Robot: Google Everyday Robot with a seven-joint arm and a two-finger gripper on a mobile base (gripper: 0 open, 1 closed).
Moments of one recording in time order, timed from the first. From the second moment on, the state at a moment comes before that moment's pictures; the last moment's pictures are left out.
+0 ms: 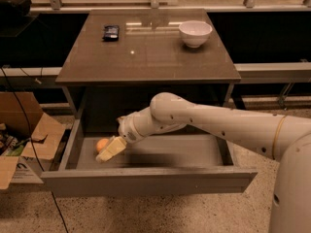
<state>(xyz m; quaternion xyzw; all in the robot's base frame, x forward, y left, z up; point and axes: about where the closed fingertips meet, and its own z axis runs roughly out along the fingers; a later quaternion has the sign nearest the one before) 0.570 0.151 0.646 -0.53 0.71 0.34 0.31</state>
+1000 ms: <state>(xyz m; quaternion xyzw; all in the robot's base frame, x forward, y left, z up) 0.552 0.177 0.629 -0.53 0.70 0.37 0.29</state>
